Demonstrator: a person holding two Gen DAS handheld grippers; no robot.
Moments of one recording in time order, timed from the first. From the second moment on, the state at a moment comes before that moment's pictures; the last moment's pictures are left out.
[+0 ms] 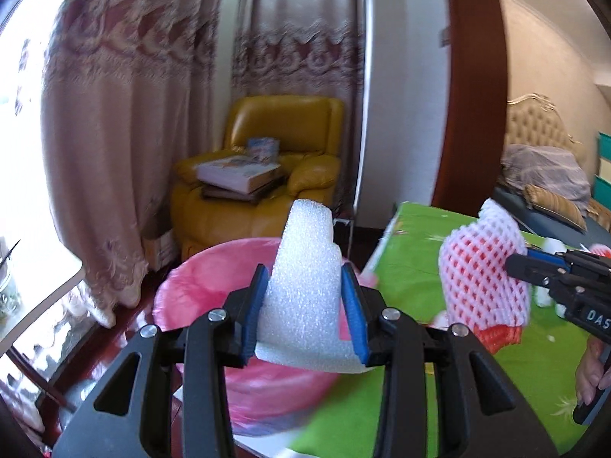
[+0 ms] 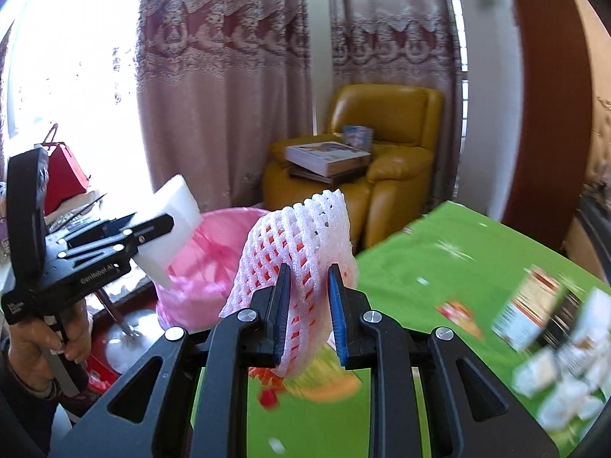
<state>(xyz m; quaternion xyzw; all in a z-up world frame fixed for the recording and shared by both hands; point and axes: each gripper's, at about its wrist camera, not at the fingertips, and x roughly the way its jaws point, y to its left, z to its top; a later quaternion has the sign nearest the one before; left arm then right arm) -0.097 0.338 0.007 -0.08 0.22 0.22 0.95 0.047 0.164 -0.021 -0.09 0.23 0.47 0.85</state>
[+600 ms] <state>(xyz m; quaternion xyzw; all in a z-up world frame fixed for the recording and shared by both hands) -0.075 0.444 -0.015 -0.14 0.22 0.27 0.92 0.076 0.289 -0.046 -0.12 0.25 0.48 0.83</state>
